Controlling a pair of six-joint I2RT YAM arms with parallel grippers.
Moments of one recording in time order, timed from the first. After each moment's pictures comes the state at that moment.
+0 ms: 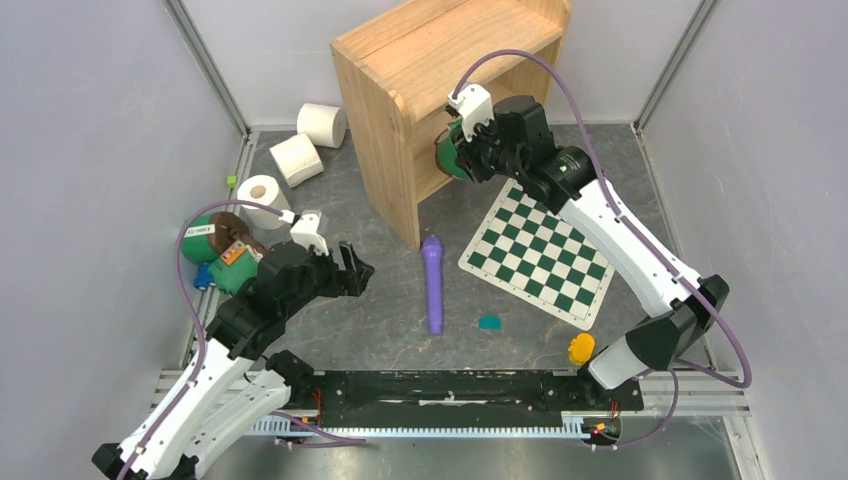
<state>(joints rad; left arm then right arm) -0.57 0.62 0.76 -0.63 -0.08 -0.46 0.62 1.53 1.69 -0.62 -0.02 -0.21</state>
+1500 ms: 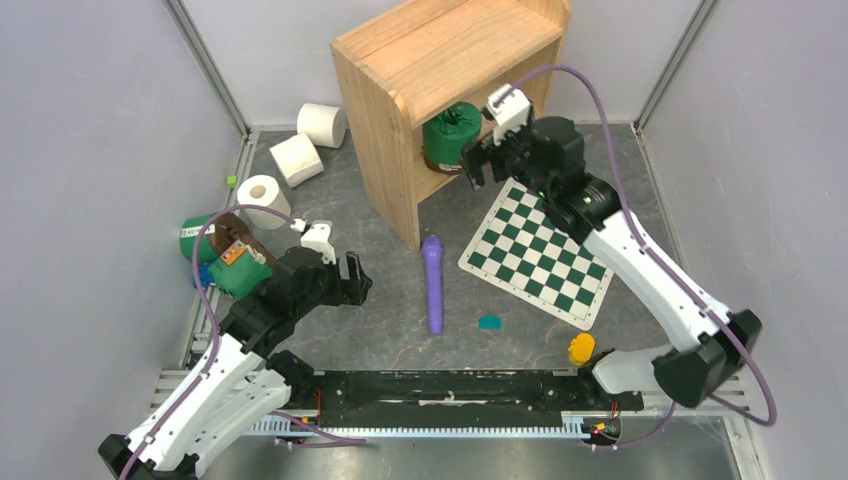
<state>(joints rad) -0.57 0.62 0.66 -0.67 -0.13 -0.42 0.59 1.40 1.50 -0.31 0.02 -0.19</state>
